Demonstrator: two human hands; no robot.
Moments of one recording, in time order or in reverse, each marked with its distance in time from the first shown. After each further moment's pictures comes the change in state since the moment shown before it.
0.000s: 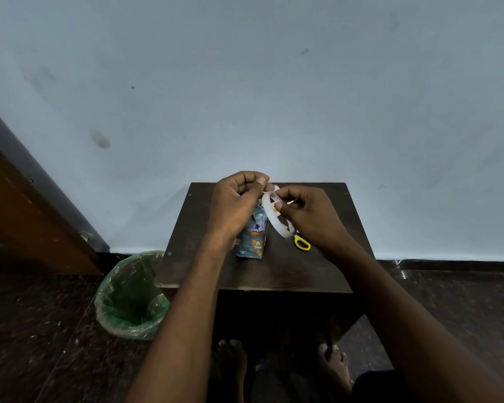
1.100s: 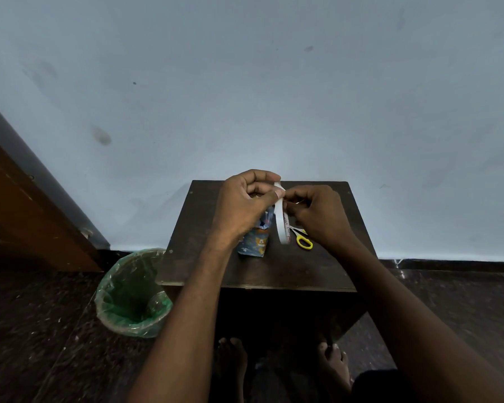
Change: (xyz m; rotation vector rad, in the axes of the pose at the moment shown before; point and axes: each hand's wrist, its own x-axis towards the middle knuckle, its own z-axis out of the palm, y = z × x) left_hand 0.000 -0.004 -0.001 0.129 -0.104 0.052; right_hand 0.004 0.007 -0.003 -0.200 0.084 -0.043
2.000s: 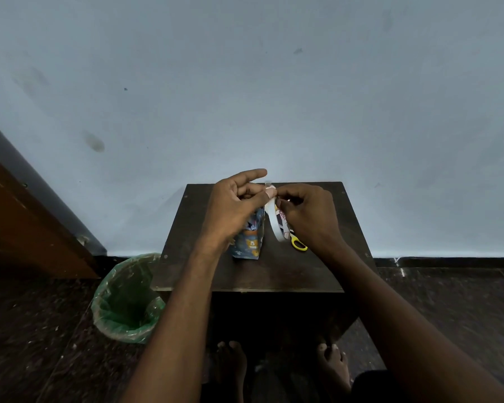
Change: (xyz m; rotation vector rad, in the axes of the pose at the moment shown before) left_hand 0.002 0.002 -0.004 -0.047 -0.023 -0.017; right_hand -0.003 -0.005 0.006 -0.011 0.148 -0.107
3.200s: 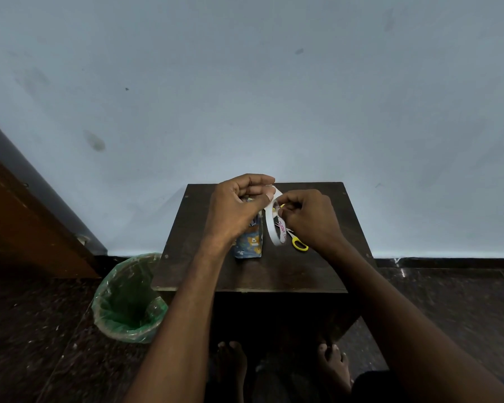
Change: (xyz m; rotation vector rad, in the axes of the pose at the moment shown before) left_hand 0.001 -0.006 0.001 0.071 0.027 0.032; right_hand 0.003 0.011 0.002 -0.113 -0.136 0.165
